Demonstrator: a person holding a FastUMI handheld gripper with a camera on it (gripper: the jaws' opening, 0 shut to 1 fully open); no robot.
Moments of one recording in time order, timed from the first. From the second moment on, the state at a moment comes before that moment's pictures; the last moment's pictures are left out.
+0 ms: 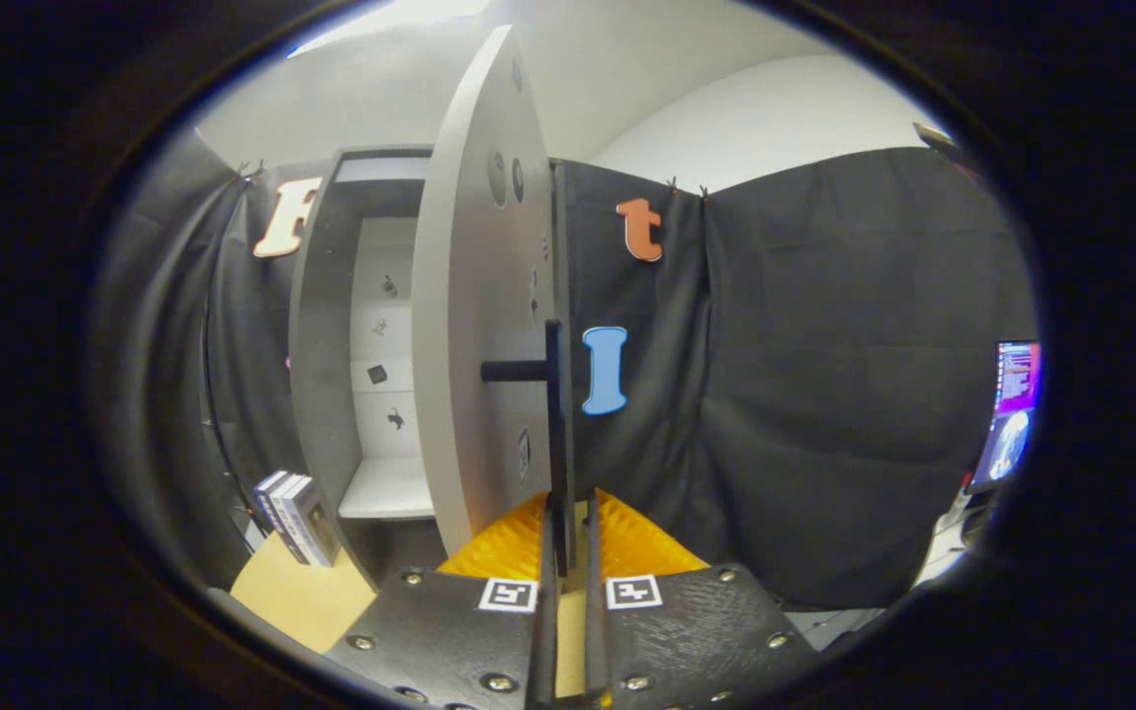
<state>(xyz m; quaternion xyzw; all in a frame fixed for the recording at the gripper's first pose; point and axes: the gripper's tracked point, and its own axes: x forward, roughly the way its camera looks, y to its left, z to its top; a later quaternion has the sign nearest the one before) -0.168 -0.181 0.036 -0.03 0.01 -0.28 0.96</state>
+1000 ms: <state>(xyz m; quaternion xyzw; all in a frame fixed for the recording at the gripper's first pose) -0.233 -0.272 0.044 -0.01 -0.03 -0.33 0.94</state>
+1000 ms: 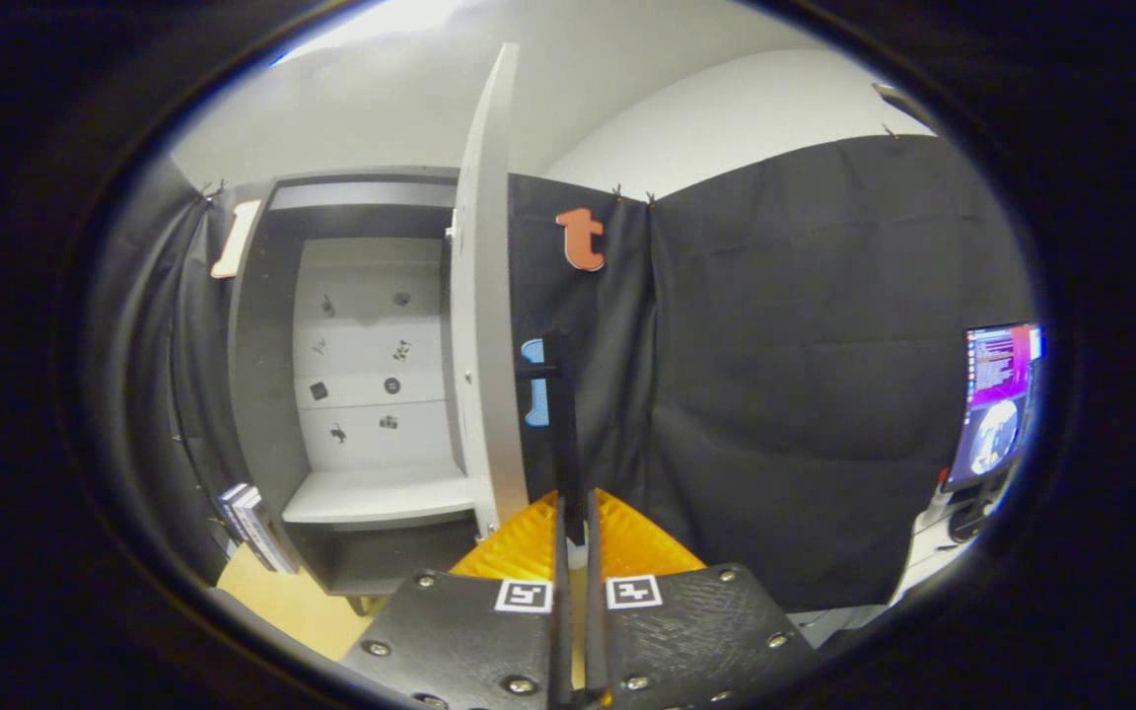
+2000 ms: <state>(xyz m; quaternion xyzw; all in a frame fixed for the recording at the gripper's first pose) -0.125 -0.125 -0.029 -0.02 0.03 -0.19 0.98</state>
